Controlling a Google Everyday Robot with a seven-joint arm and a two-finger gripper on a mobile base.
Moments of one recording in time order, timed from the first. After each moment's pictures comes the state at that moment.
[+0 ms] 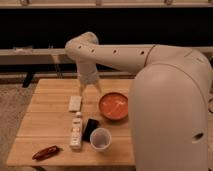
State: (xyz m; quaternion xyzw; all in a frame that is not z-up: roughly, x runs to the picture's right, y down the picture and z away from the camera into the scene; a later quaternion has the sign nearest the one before) arm -0.076 0.011 0.721 -0.26 0.23 0.59 0.73
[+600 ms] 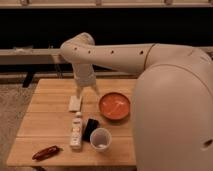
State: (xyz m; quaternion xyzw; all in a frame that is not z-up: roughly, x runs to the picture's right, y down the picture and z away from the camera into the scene) arm -0.090 0.021 0.701 -0.26 0.23 0.59 0.73
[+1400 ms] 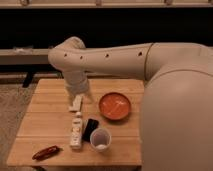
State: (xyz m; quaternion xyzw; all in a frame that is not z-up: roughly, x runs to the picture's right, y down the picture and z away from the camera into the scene) arm -0.116 0.056 0.658 -0.26 0.23 0.58 0.73
